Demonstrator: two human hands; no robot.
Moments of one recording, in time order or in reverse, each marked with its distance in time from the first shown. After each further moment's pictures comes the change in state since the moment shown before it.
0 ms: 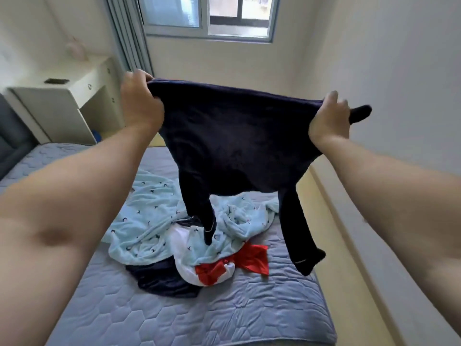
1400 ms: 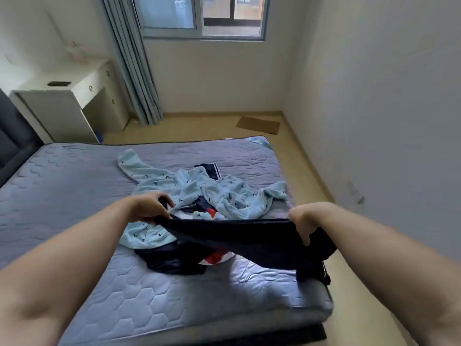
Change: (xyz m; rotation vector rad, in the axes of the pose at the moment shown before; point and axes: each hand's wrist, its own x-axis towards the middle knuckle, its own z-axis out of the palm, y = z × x) left_hand -0.214 -0.118 -0.059 0.033 -1.281 -0.582; right_hand -0.225 0.090 0.013 -0.800 -1.281 -0.368
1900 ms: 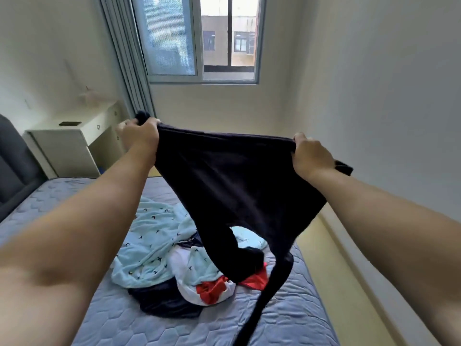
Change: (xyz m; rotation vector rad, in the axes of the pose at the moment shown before) left_hand -0.061 0.198 -0.104 -0.940 0.991 0.415; right_hand -0.059 0.069 -0.144 0.499 1.204 0.201
